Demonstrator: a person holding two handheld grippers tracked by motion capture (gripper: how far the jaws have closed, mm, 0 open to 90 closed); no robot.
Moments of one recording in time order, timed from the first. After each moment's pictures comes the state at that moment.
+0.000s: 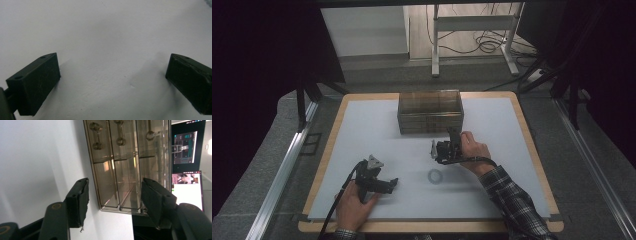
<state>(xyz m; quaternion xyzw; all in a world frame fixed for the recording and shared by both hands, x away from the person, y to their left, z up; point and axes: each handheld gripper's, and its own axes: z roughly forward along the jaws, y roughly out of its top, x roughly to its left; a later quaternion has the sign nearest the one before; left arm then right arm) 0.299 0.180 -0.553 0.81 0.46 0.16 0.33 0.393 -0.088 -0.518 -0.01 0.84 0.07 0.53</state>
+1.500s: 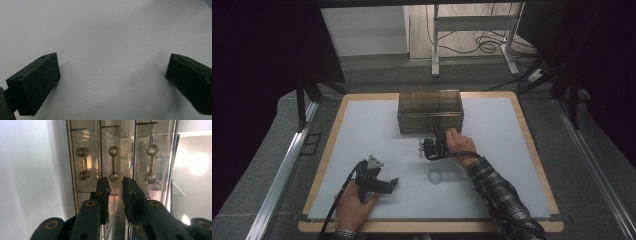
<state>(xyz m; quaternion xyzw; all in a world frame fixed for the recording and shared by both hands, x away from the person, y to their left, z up) 0.299 0.180 -0.553 0.81 0.46 0.16 0.33 0.419 -0.049 -0.540 -0.06 0.80 0.04 0.59</state>
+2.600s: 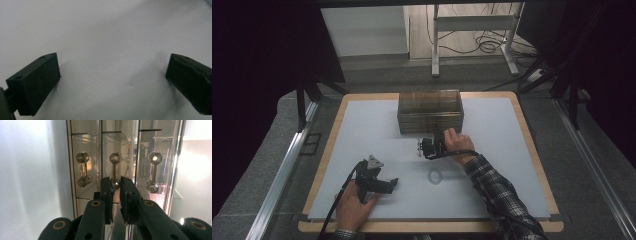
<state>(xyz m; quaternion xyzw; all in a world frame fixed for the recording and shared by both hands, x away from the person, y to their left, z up) 0.299 0.180 -0.553 0.81 0.46 0.16 0.33 0.423 -0.045 -0.543 -0.07 0.80 0.04 0.60</state>
